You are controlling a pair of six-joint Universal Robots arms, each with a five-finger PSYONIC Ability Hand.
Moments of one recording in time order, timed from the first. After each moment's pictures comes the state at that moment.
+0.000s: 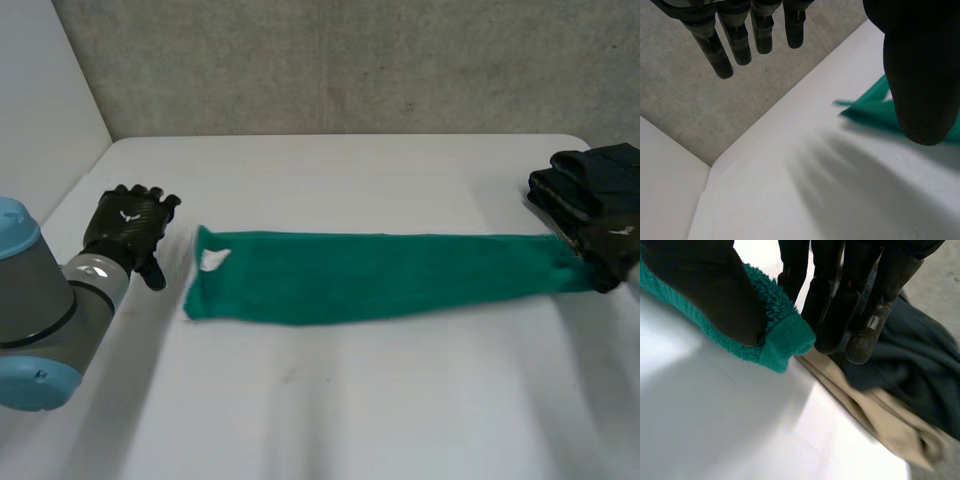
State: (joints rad) left arm 4.49 -1.91 -1.74 3.49 -1.52 3.61; right arm 1.47 -1.12 1.60 -0.10 1.39 2.49; left_hand 0.19 0.20 0.21 0.20 0.05; right_hand 0.97 1.17 1.18 1.19 0.98
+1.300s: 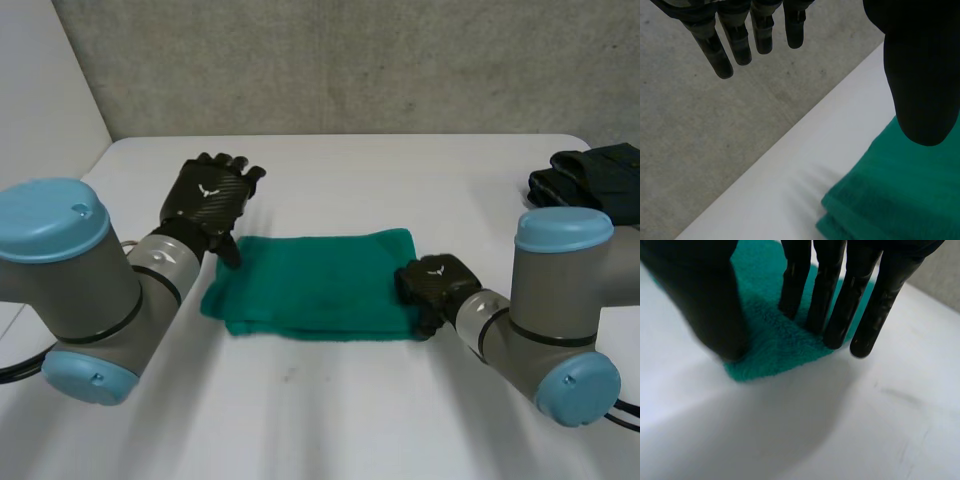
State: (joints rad) left arm 4.24 -1.95 -1.58 3.46 -1.52 3.53; right arm 2.00 -0.96 1.50 -0.03 1.38 2.80; left_hand 0.19 0.20 0.21 0.20 0.05; right_hand 0.85 0.98 0.97 0.96 0.78
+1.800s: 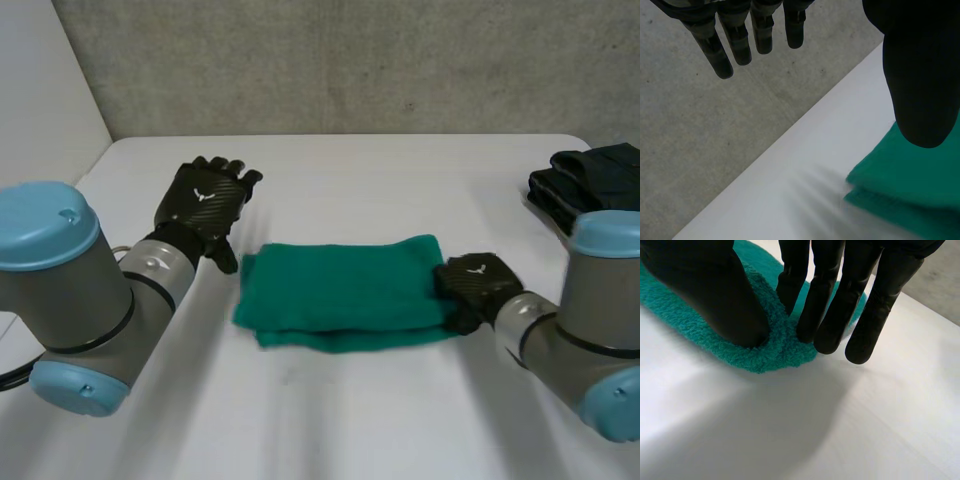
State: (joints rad) left arm 4.25 -1.90 -1.63 3.45 -1.52 3.53; right arm 1.89 -1.10 1.66 -0.08 1.39 2.78; left_hand 0.19 0.20 0.21 0.20 0.05; right_hand 0.95 1.16 1.18 1.19 0.98
